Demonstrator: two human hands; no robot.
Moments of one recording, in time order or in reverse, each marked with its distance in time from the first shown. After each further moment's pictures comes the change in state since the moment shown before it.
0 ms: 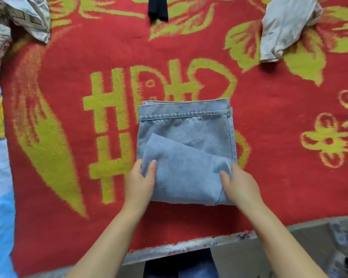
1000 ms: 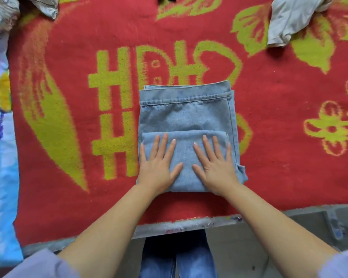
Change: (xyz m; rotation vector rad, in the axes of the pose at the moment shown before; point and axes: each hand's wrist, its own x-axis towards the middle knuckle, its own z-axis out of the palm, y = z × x) left_hand -0.008 -0.058 0.043 0.981 -0.126 0.632; right_hand 0.020 0.011 0.085 -0.384 0.241 -0.726
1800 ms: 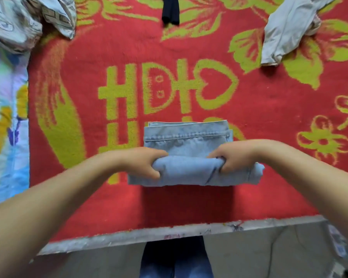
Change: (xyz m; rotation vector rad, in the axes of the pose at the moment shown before) left_hand 0.041 -0.033 -0.147 -0.226 -0.809 0.143; right_hand 0.045 0.034 -0.162 0.181 -0.867 -0.239
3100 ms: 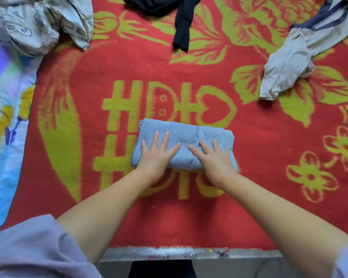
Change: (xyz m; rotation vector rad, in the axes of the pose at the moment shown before) left_hand 0.083 0.002 0.026 0.294 0.541 -0.288; right_hand 0.055 0.001 0.008 -0.271 0.562 0.350
